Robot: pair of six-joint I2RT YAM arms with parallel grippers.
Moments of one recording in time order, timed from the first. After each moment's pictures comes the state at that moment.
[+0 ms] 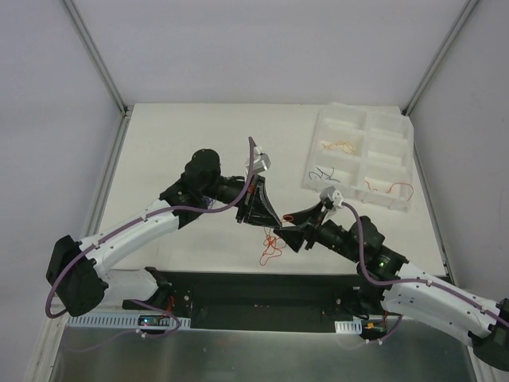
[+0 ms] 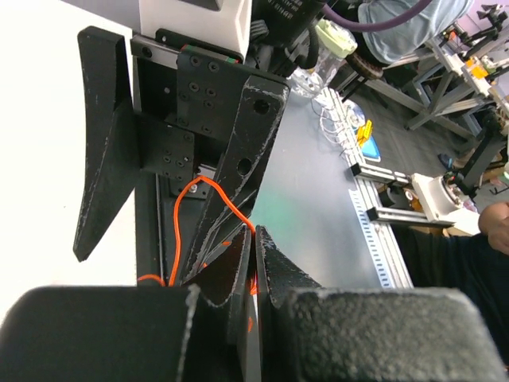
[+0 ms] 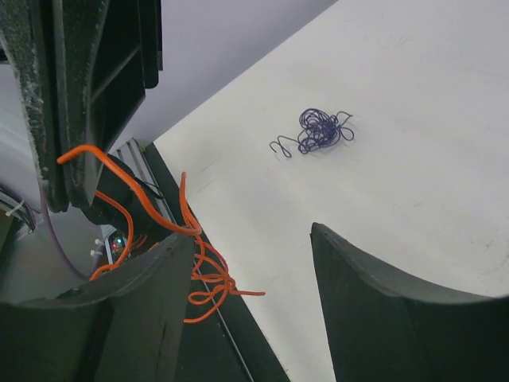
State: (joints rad) left arm -0.77 1.22 0.95 0.15 1.12 -0.53; right arm 0.99 0.57 0.36 0.20 -0.09 0.41
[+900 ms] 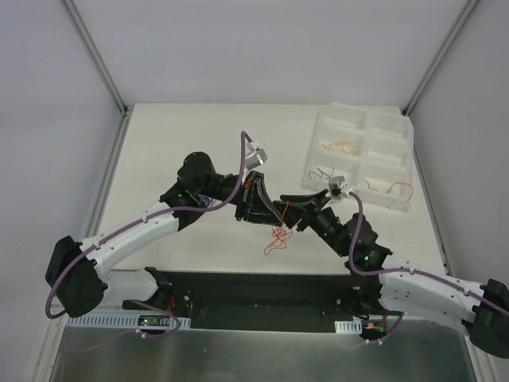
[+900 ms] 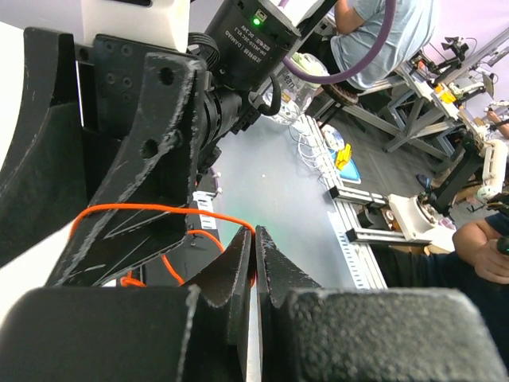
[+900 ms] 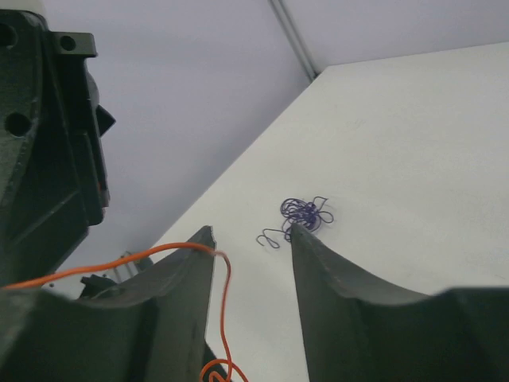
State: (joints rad) left arm -0.77 1.21 0.91 0.40 1.13 -0.74; right arm 1.00 0.75 0.34 0.60 0.16 0.53
